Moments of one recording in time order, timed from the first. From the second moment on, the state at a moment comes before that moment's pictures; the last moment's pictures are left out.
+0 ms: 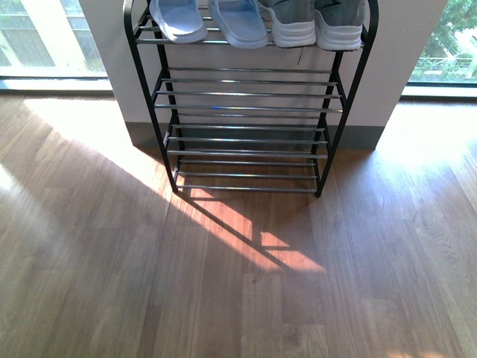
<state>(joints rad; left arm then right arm) 0.00 0.02 0.01 0.00 0.00 -0.01 0.00 0.00 0.02 0.00 0.00 0.00</state>
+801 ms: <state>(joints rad) 0.00 0.02 0.01 0.00 0.00 -0.01 0.00 0.00 0.02 0.00 0.00 0.00</state>
